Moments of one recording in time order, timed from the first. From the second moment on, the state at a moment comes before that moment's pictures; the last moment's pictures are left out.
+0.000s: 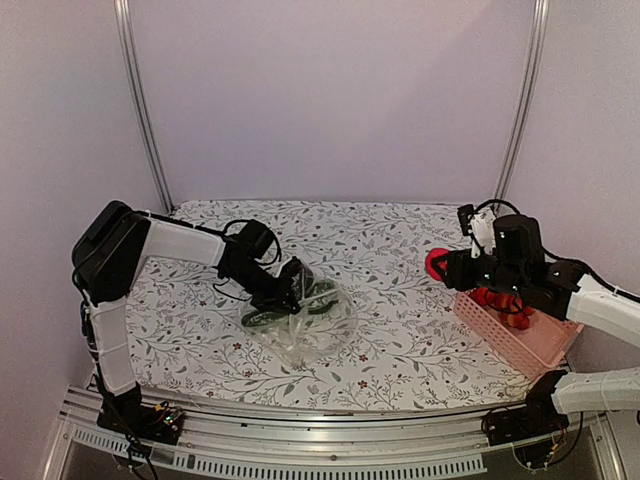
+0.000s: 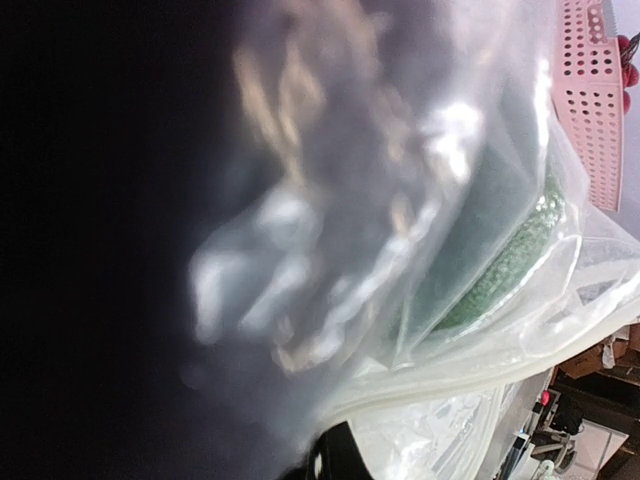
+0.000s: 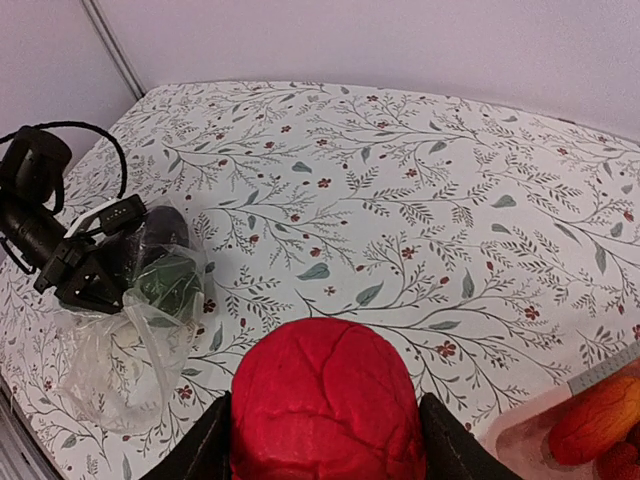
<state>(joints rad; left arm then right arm) -0.59 2.00 1.21 -0.38 0.62 -0.37 0.63 1.04 0.71 -0.16 0.08 0.26</state>
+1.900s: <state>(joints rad) -0.60 1.92 1.23 -0.40 0.76 -0.38 0.84 1.43 0.83 0.03 -0.22 0.09</state>
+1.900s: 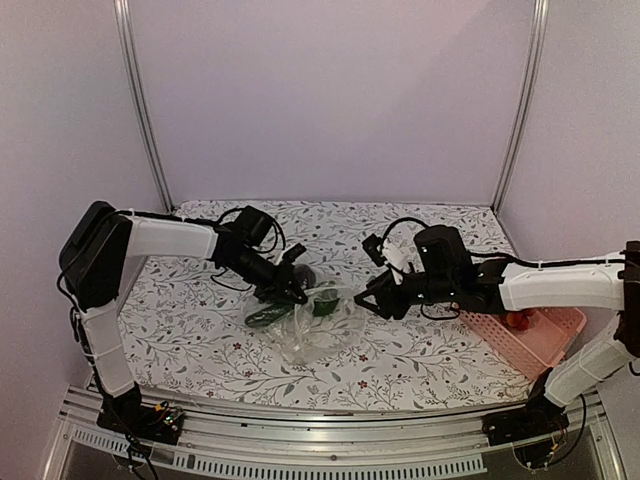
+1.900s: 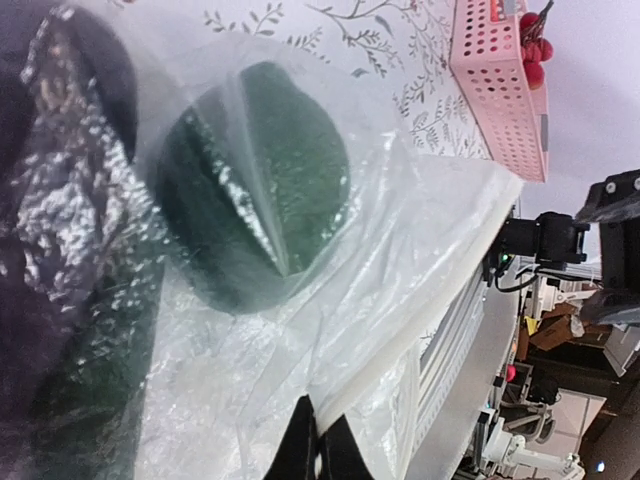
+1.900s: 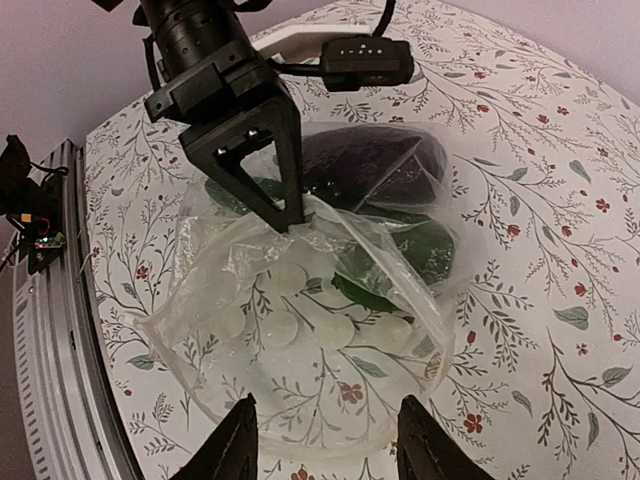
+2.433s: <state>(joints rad) -0.59 1.91 1.27 -0.33 0.90 -0.47 0.99 1.79 1.00 0.17 -0.06 -0.01</state>
